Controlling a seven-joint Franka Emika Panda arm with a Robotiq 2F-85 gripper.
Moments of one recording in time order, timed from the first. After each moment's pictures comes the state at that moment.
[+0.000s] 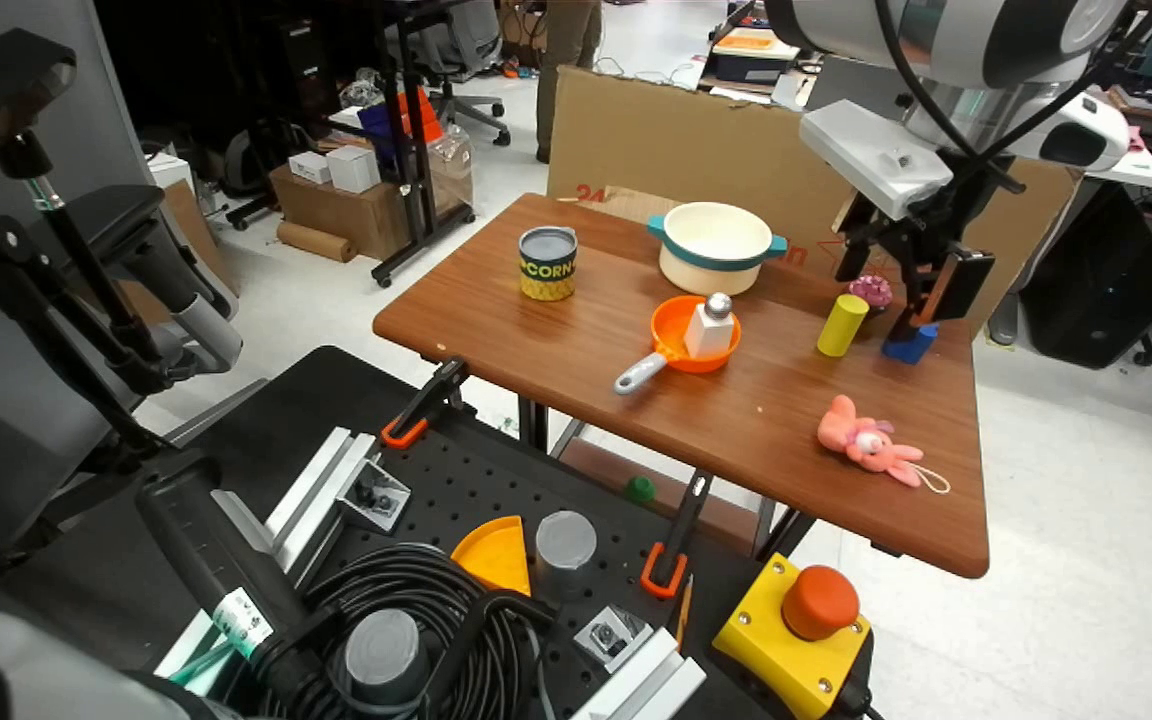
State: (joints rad) arm -0.10 0.49 -0.22 -1.99 0.11 2.49 0.46
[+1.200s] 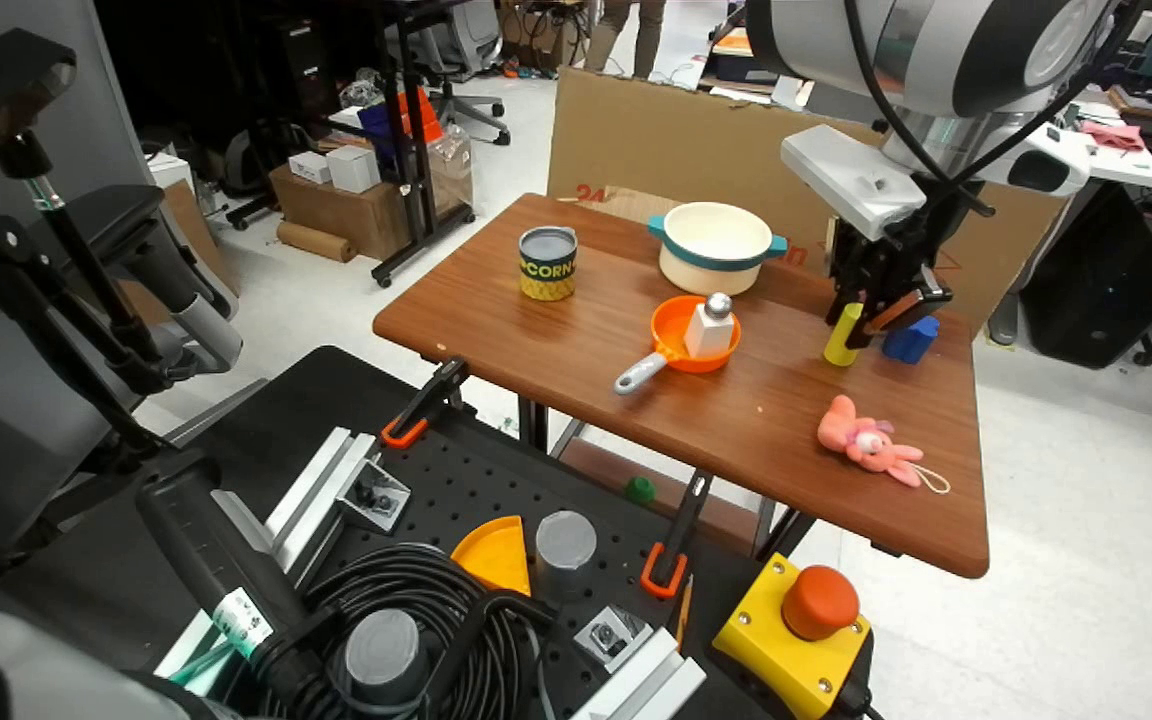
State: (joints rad) arm -0.09 0.52 -0.21 -1.99 0.11 2.49 0.46
